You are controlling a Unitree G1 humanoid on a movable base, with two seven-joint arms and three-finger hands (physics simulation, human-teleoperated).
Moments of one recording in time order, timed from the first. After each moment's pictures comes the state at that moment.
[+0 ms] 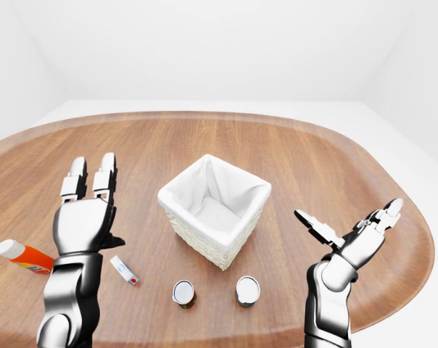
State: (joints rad) left arm 0.08 0.03 0.01 -0.48 1.47 0.09 -0.06; right arm 0.02 -0.06 -0.38 -0.10 0.08 -0.09 -0.52
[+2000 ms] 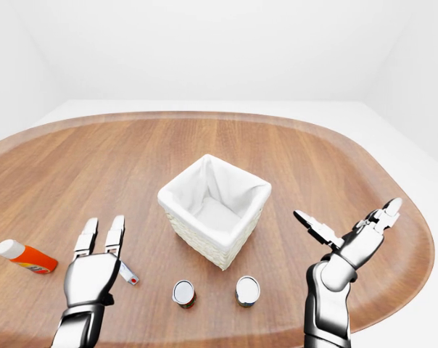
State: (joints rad) left arm 0.40 0.07 0.00 -0.27 1.57 0.09 0.12; right arm 0.02 -0.06 -0.38 -0.10 0.07 -0.09 -0.52
